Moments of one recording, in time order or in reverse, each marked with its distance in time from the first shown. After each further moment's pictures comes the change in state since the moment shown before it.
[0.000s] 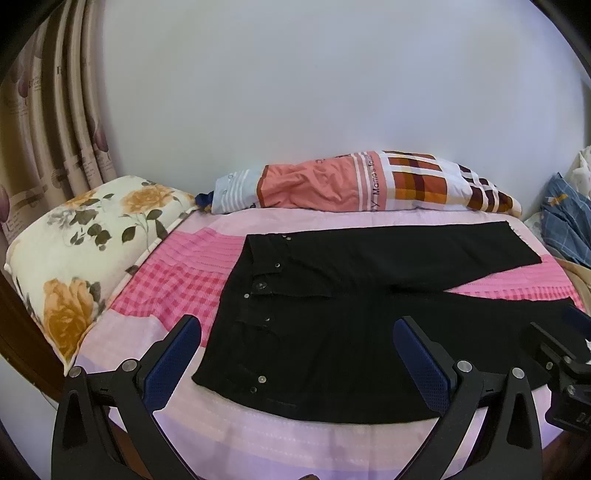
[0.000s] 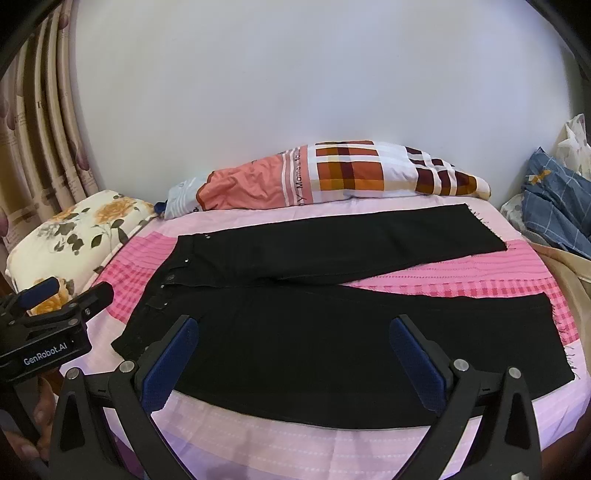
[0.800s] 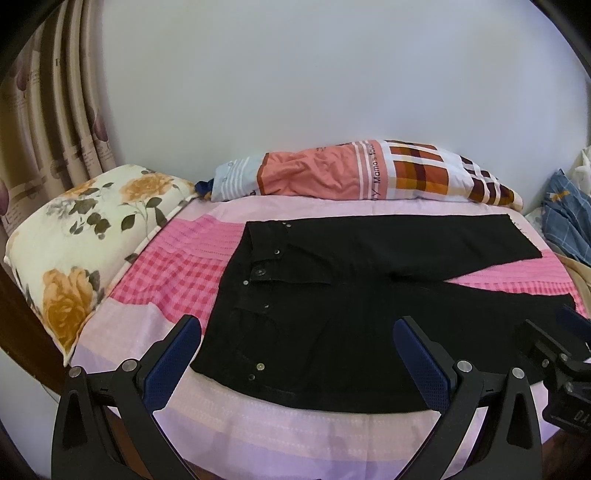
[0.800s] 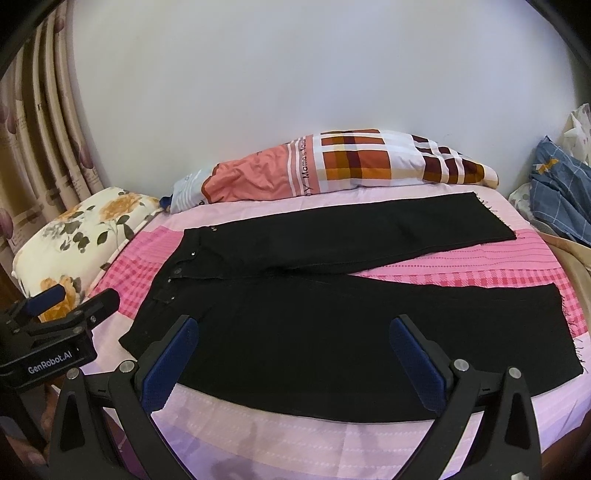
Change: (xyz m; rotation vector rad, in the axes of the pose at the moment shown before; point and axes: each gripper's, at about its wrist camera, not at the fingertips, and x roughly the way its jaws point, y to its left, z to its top) left arm 0.002 -0.005 -0.008 -0.007 0.041 0.000; right arm 0.009 0.000 -0.006 0.026 0.024 0.036
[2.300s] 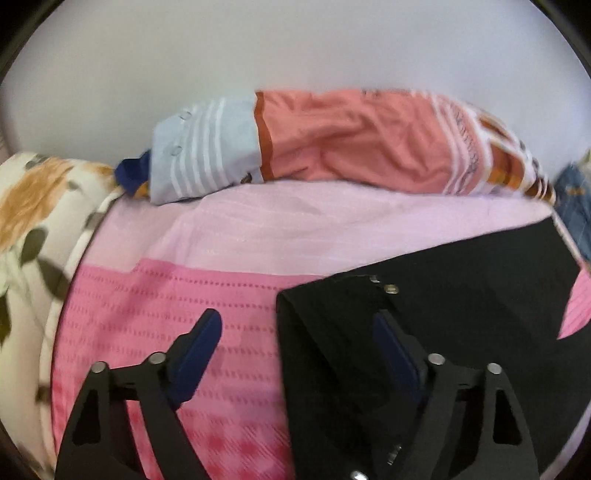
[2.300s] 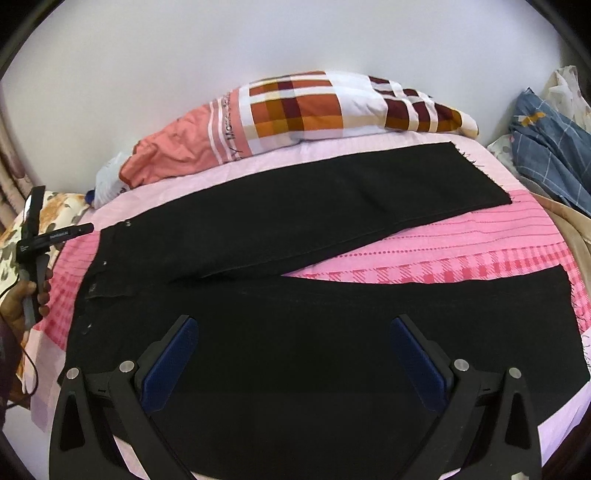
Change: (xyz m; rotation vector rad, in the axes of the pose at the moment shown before) left arm 0.364 0.141 0.139 0.110 0.260 -0.258; right arm 0.127 -0.062 0.038 0.121 0.197 -0.148
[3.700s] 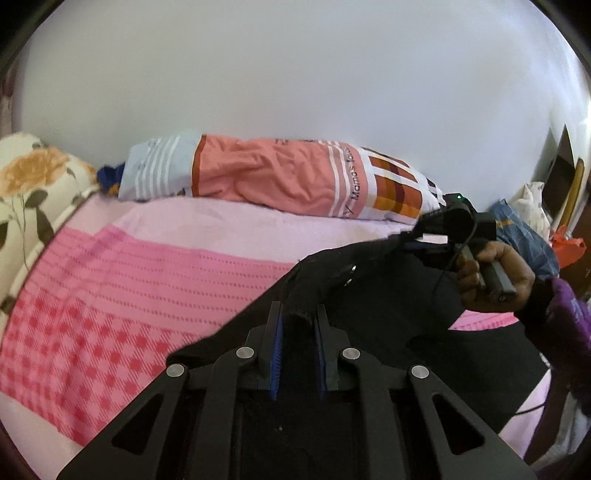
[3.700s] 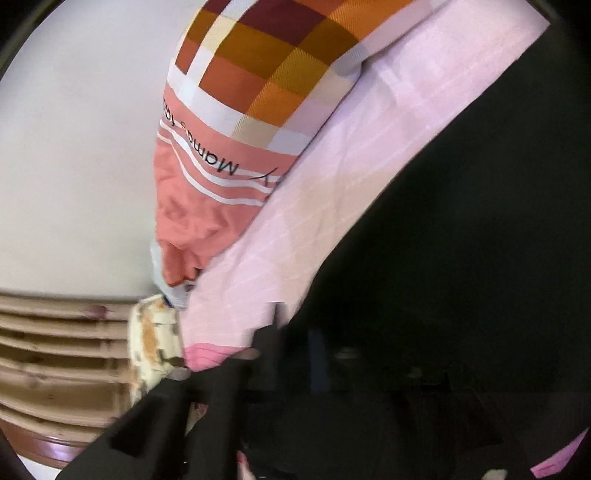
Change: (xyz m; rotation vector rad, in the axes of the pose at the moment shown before) left arm -0.125 -0.075 -0.089 -0.105 -0.222 -0.219; right arm 0.211 0.018 0.167 0.506 0.328 0.538
